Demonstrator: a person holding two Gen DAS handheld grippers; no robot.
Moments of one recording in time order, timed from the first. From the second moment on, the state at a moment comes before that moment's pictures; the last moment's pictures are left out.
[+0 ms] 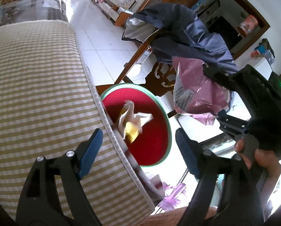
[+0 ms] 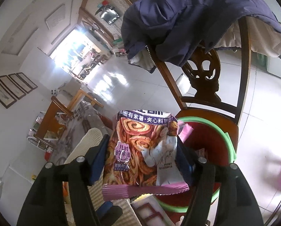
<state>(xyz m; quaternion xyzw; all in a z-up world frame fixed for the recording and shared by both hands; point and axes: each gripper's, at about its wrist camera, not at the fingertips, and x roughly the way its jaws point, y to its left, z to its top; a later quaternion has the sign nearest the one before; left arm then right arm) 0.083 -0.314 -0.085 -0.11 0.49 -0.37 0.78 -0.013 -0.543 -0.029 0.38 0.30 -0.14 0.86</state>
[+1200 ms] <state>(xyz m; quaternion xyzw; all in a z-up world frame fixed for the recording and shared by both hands) 0.059 0.067 -0.098 -0.18 0.48 0.03 0.86 0.052 -0.398 -0.014 0.22 0.37 -0.04 0.90</state>
